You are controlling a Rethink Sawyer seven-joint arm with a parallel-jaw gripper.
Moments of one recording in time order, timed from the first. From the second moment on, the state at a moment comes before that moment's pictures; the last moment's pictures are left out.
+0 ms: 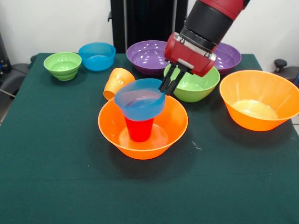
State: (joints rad) arm 0.31 -0.38 -0.56 1.48 -0.01 0.29 2.07
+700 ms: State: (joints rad) arm 0.29 -0.41 -0.56 1.48 -0.01 0.30 2.07
